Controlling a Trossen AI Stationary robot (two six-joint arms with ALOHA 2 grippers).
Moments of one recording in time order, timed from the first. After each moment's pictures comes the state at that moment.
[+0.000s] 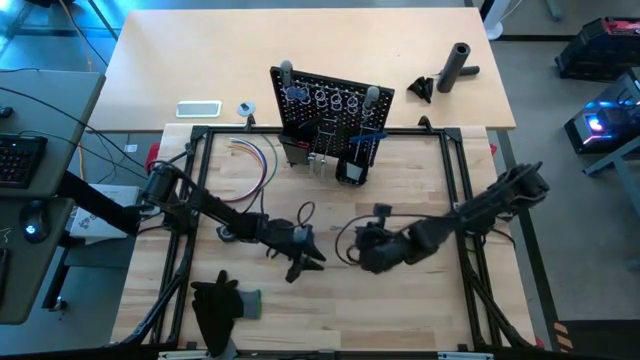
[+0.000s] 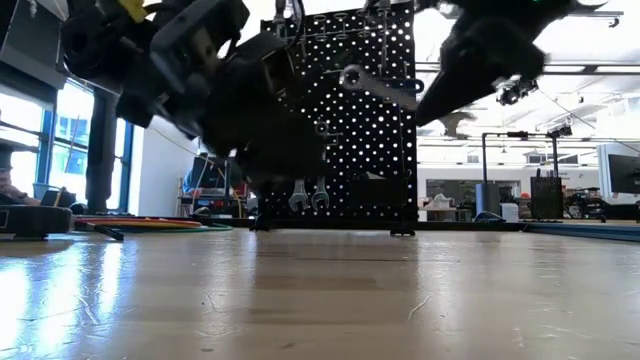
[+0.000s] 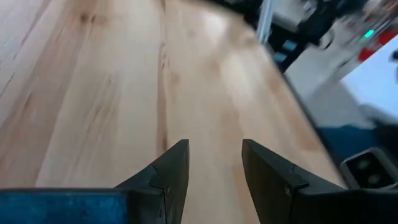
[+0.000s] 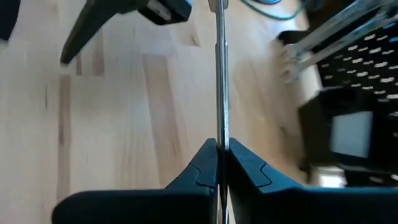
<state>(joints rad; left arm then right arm) -0.22 1.83 0.70 0.73 0.16 -0.39 0.43 1.58 1.03 -0.52 0.71 0.29</state>
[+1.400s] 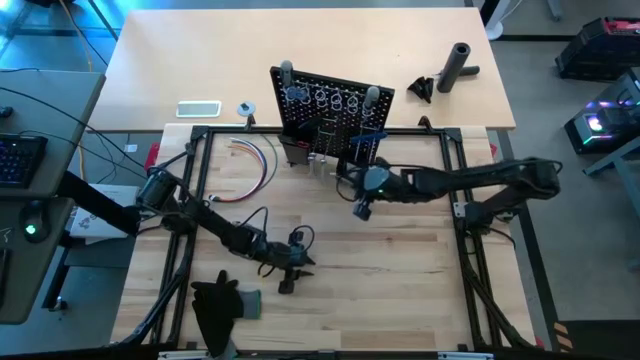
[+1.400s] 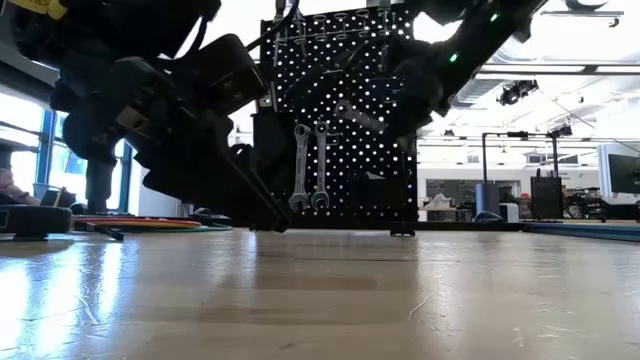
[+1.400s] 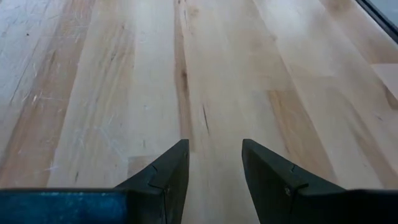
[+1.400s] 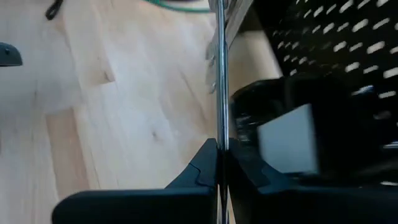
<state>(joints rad) -0.37 1.83 0.70 0.50 -0.14 -0.20 -0.07 1.43 0.90 -0.25 0.33 0.14</state>
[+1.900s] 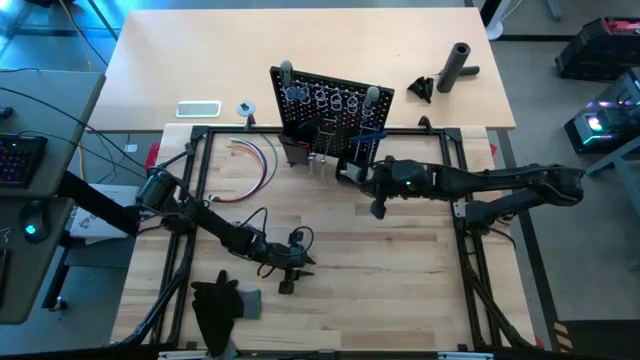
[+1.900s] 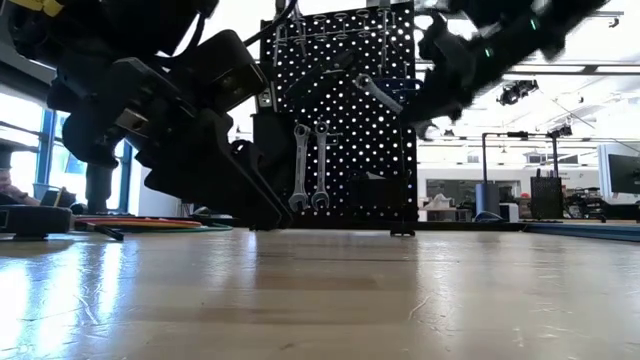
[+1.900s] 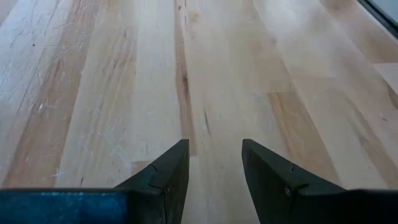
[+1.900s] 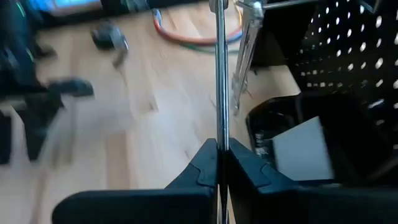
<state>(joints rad) -0.38 1.83 0.70 0.51 -0.17 -0.17 -0.14 1.20 0.68 -0.03 0.12 0.10</state>
